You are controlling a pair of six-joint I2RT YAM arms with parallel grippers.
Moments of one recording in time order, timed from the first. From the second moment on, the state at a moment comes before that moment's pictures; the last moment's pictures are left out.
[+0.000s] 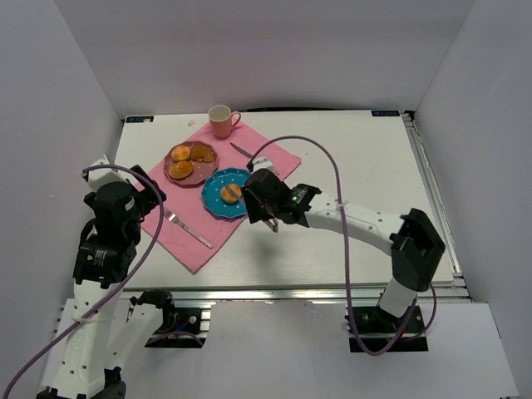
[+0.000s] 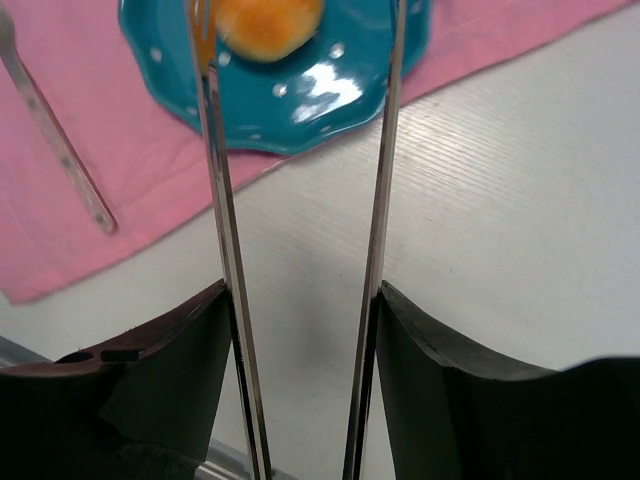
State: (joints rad) left arm -0.17 0.68 1.05 -0.74 -0.45 -0.47; right arm 1.03 1.70 1.36 -0.49 0.29 0.44
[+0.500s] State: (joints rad) left arm -0.17 0.69 0.96 -0.70 -0.38 -0.47; right arm 1.03 1.44 1.28 -1.08 0.66 1.48
